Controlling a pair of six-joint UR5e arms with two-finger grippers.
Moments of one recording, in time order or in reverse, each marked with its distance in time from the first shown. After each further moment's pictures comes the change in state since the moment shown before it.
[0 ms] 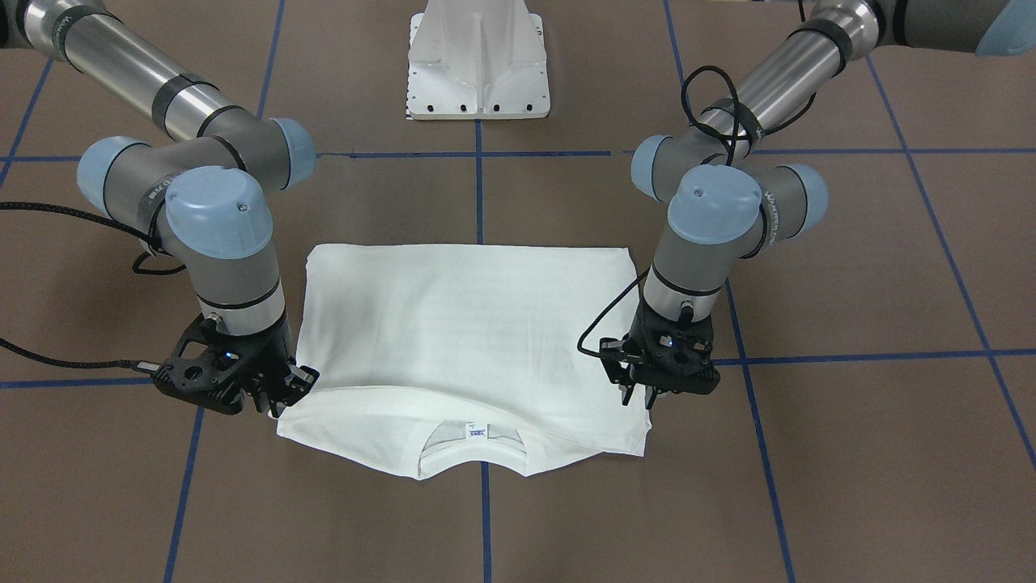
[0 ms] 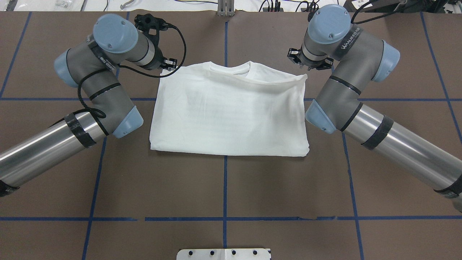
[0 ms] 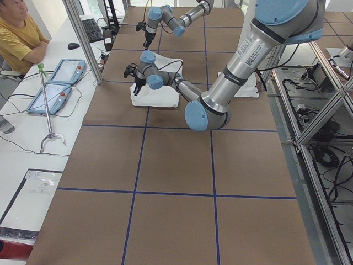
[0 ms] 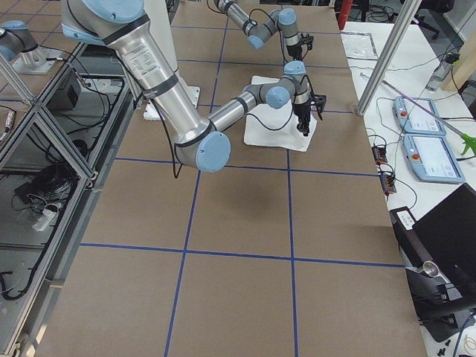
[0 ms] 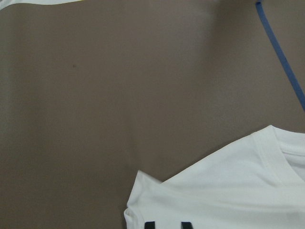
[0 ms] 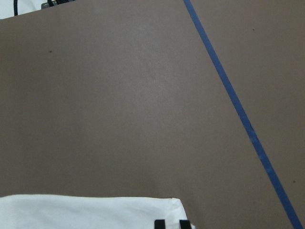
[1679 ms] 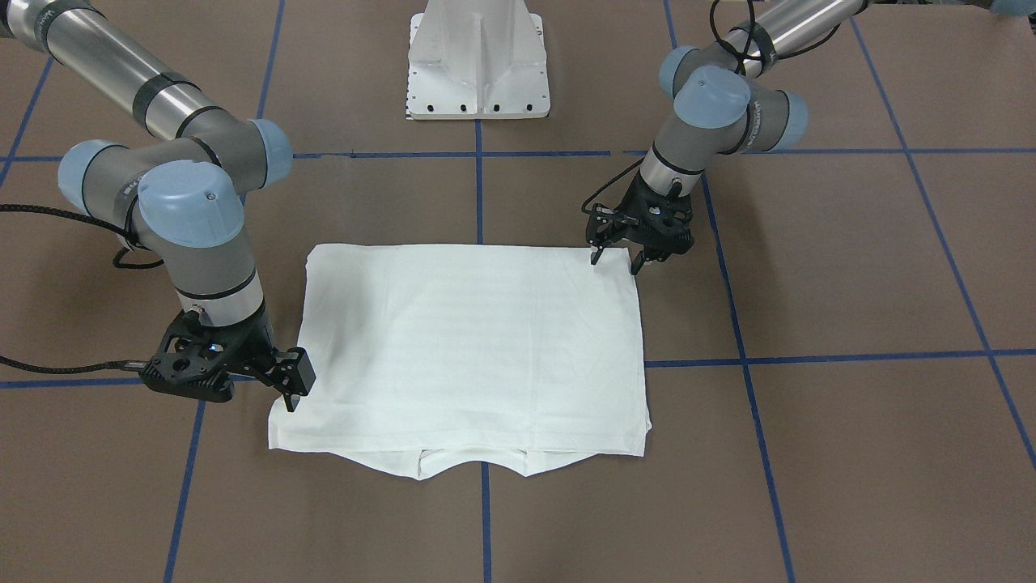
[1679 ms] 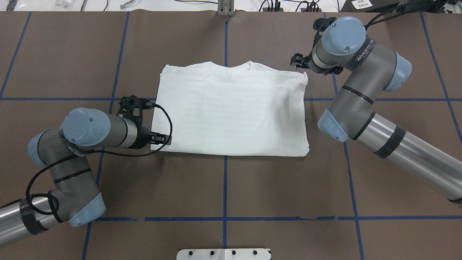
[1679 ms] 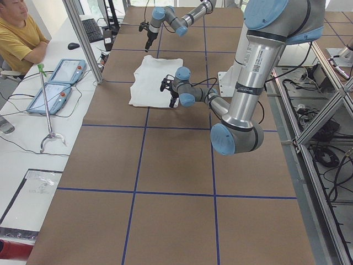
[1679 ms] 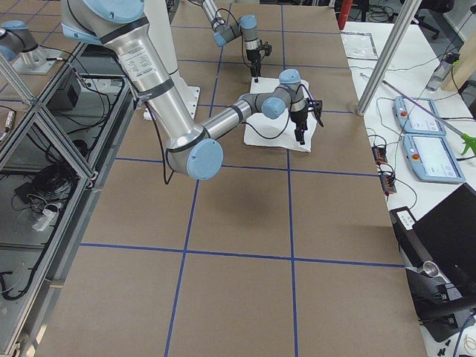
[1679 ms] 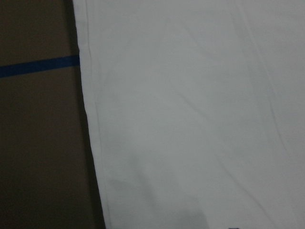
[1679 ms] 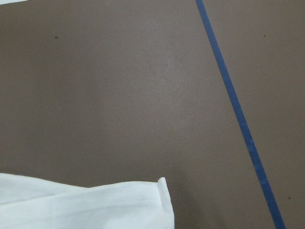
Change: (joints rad) left arm 0.255 0.354 -0.332 -0.125 0.017 -0.268; right arm -0.005 -0.078 0.030 0.106 -0.004 -0.084
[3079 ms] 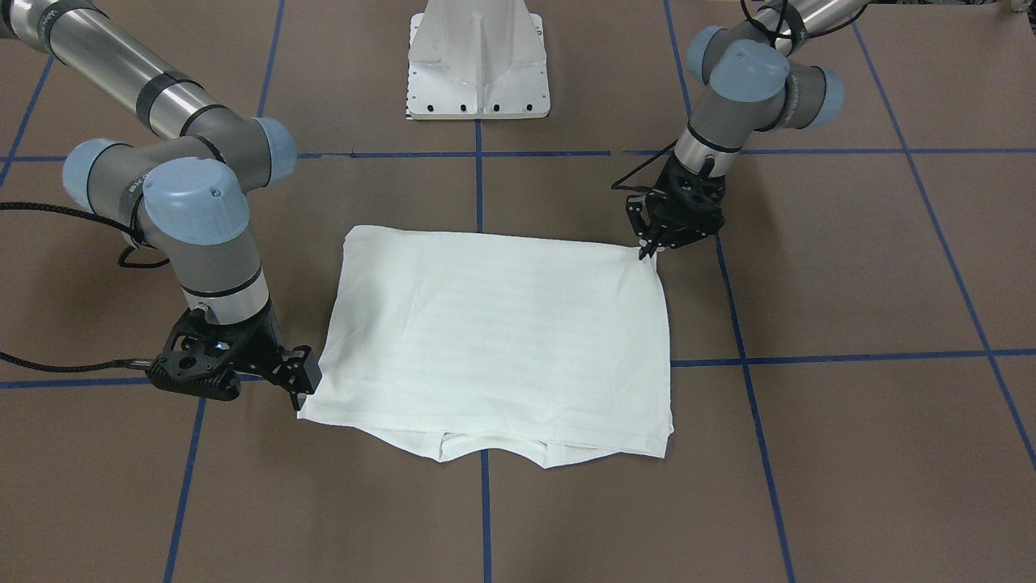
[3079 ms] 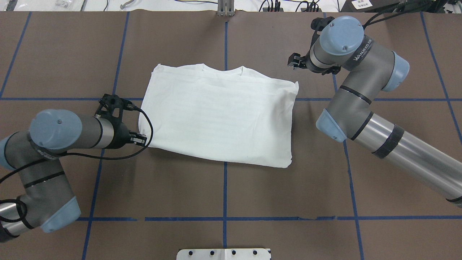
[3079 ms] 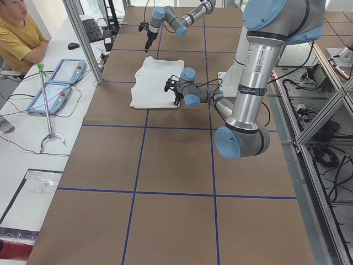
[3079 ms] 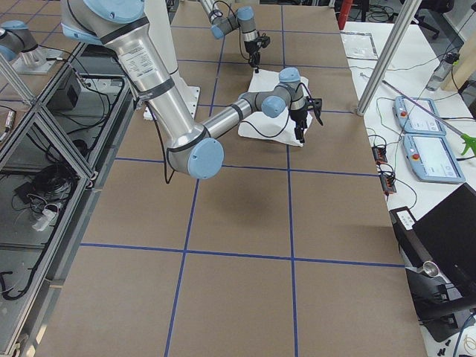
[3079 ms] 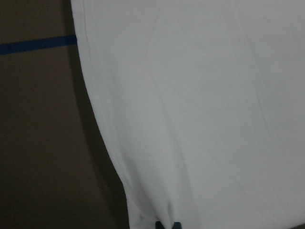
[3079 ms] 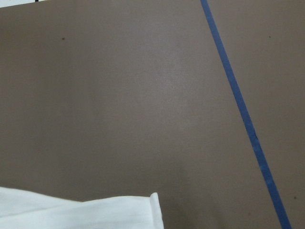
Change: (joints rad) left arm -0.075 0.126 -0.109 0.010 0.016 0.254; right arm -0.006 0.008 0.003 0.001 0.001 0.011
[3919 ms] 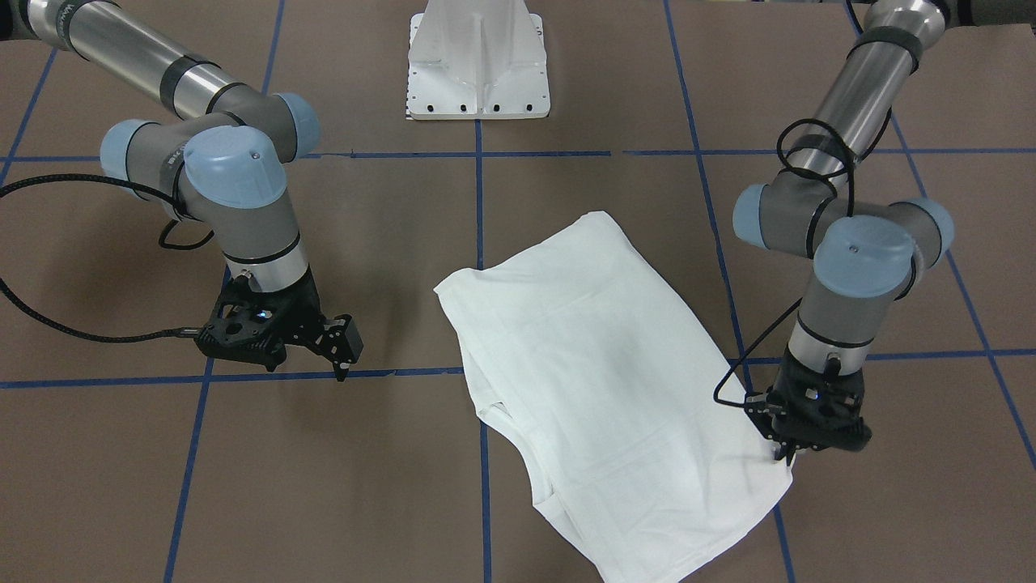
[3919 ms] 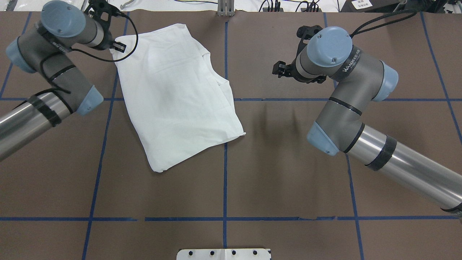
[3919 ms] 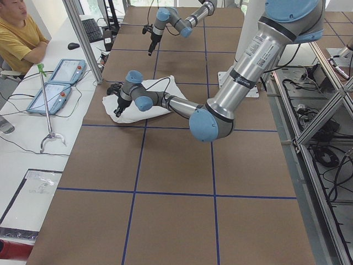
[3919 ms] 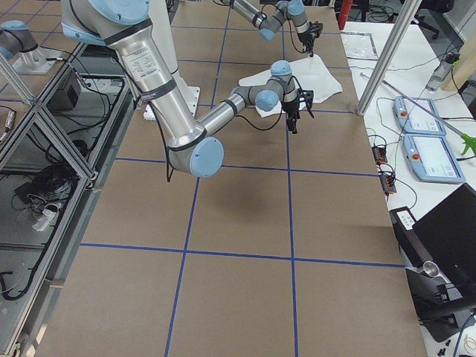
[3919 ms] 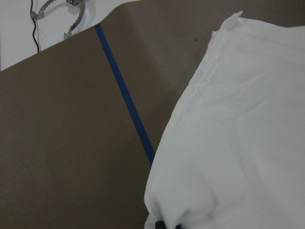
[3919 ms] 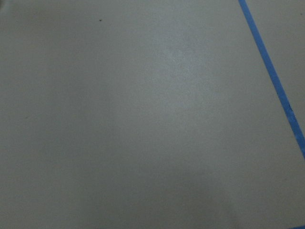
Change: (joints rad) left arm -0.335 -0.484 0.712 -0.053 0.029 0.313; right arm -0.065 0.012 0.063 0.000 -0.003 0.065
